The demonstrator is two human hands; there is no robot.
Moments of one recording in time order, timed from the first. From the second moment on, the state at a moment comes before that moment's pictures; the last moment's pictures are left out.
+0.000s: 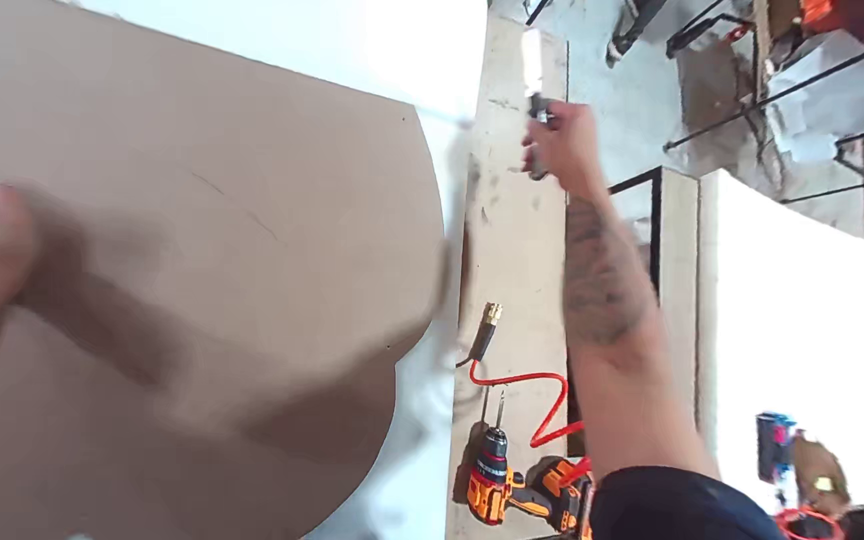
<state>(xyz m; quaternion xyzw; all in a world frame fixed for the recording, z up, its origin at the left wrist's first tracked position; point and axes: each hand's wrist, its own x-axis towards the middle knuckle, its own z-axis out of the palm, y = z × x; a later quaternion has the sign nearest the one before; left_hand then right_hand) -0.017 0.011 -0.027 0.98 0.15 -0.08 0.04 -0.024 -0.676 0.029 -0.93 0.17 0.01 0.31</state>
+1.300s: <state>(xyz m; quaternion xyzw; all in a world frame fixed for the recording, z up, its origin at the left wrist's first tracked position) -0.088 -0.051 -0.092 0.99 -0.05 0.00 0.11 0.002 -0.566 -0.022 -0.98 0.11 0.11 0.13</state>
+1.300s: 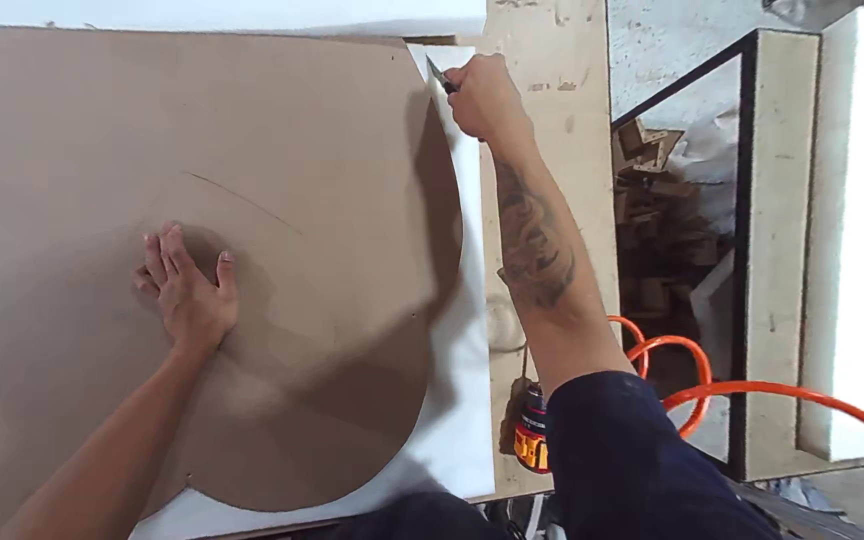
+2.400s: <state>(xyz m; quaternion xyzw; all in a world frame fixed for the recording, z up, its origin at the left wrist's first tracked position) -0.090 -0.054 -0.089 0.99 -0.04 -0.01 0.12 -0.116 -0.550 -0.040 -0.96 0.20 0.09 0.17</state>
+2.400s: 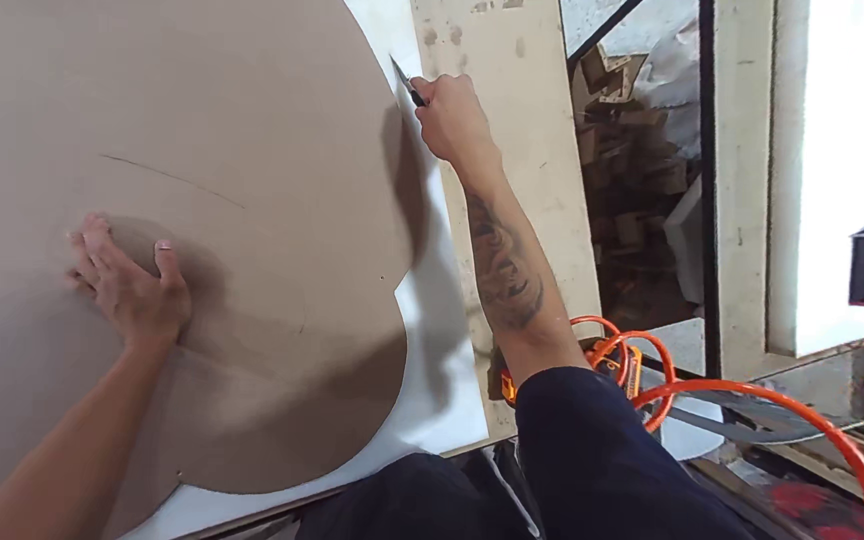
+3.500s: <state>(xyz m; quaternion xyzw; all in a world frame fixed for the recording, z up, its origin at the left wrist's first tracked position) -0.090 -0.050 -0.097 0.99 -0.04 0.00 0.11 -0.240 -0.476 -0.036 -0.91 0.35 0.10 0.22</state>
